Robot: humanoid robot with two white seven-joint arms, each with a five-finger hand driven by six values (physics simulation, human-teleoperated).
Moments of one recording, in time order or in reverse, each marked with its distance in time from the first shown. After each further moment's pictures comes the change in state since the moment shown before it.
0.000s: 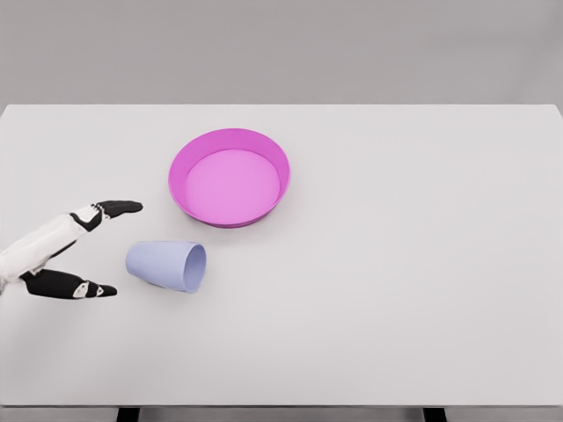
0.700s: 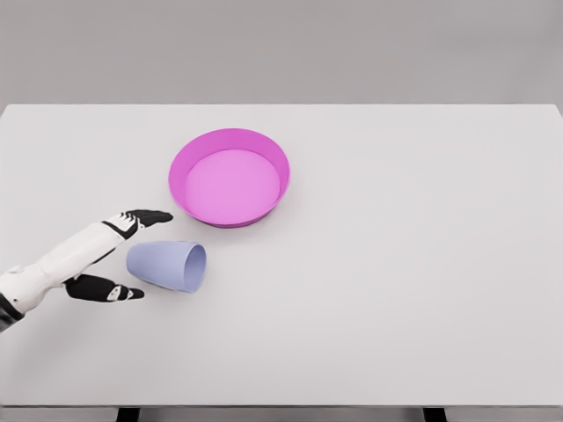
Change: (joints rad) left arm -0.021 -0.142 -0.003 0.000 -0.147 0.165 -0.034; right arm 0.000 0.000 0.000 0.000 0.000 0.000 0.000
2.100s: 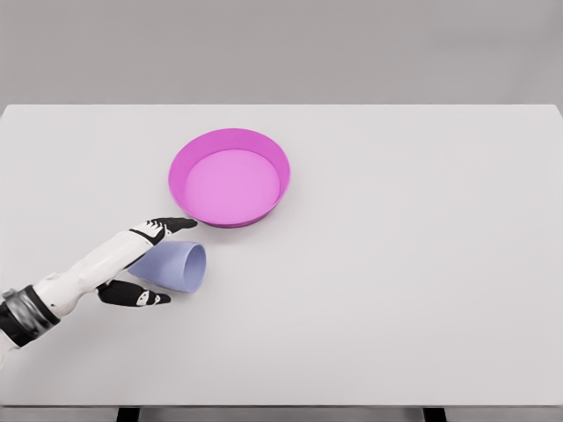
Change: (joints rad) left arm -0.029 -0.107 -0.060 0.000 -0.035 0.094 -0.001; right arm 0.000 0.000 0.000 0.000 0.000 0.000 0.000
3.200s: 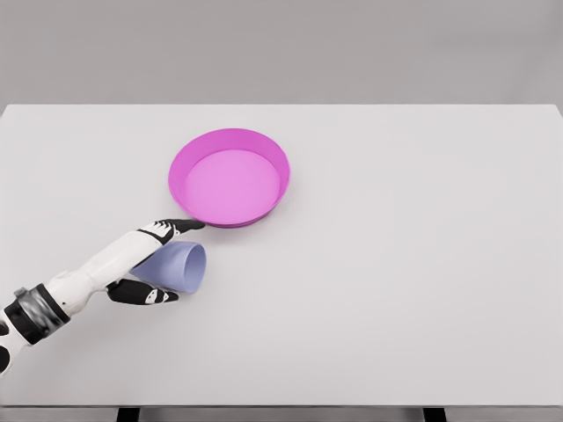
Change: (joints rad) left arm -0.035 -0.020 -0.042 0.000 -0.007 0.046 0.000; right arm 0.000 0.000 0.000 0.000 0.000 0.000 0.000
